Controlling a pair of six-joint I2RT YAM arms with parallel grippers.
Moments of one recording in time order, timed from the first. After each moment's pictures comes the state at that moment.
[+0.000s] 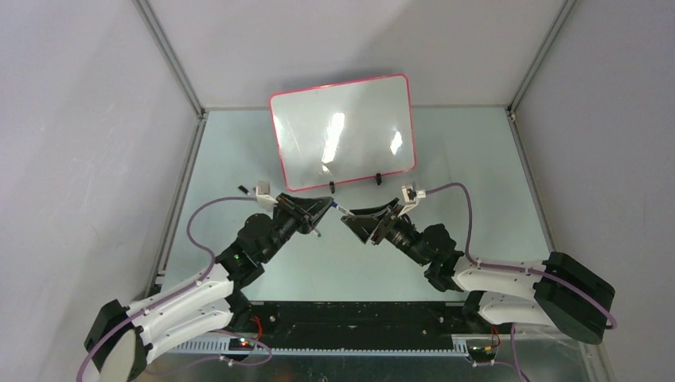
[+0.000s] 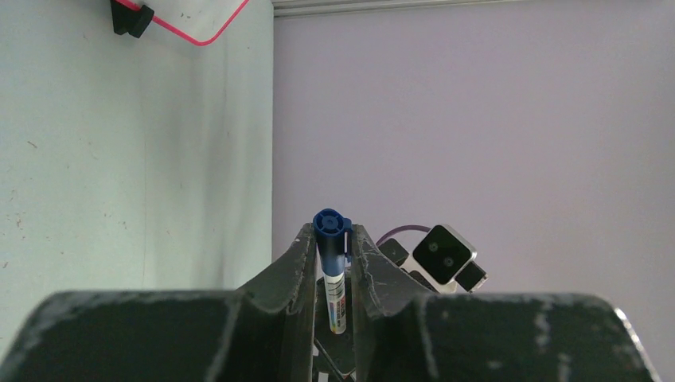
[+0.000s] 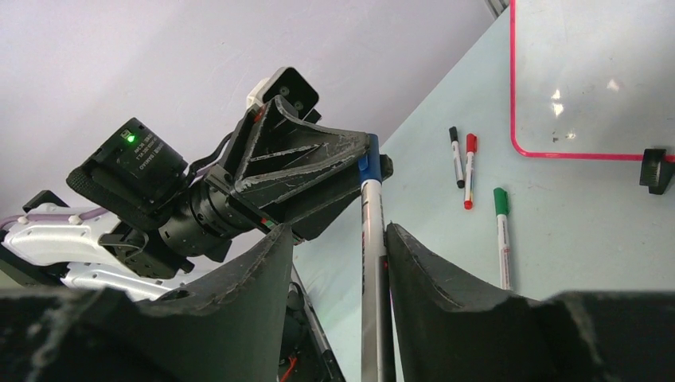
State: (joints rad) left arm -0.78 0.78 0.36 0.38 -0.16 -1.49; right arm 0.99 1.15 0.34 1.06 0.07 0.73
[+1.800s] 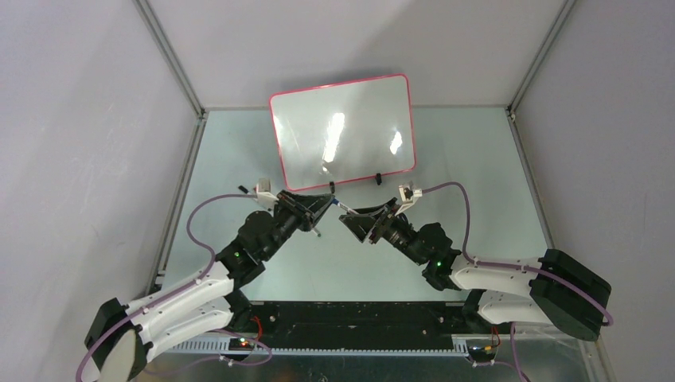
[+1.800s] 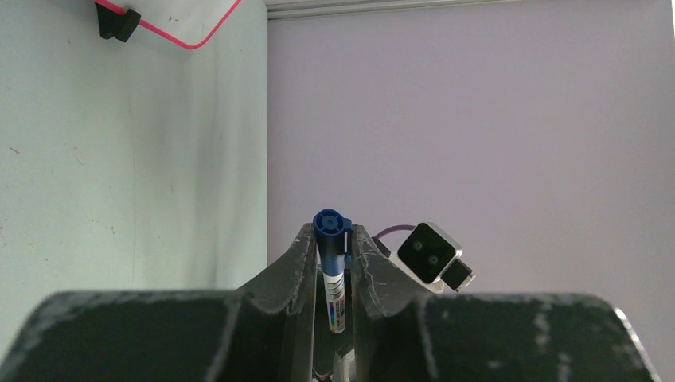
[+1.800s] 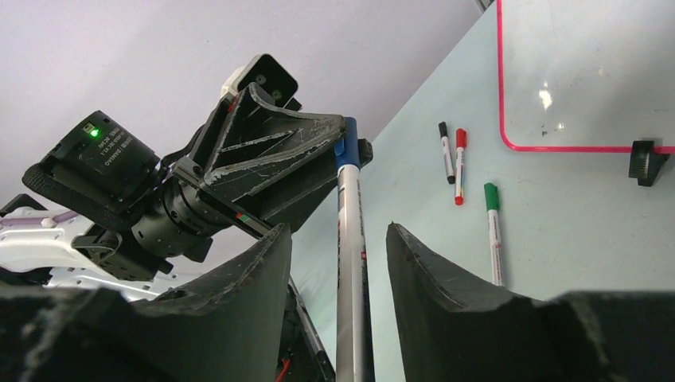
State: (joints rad) left arm -0.79 0.80 0.39 0.36 -0.17 -1.48; right arm 1.00 1.19 0.35 1.05 0.09 0.73
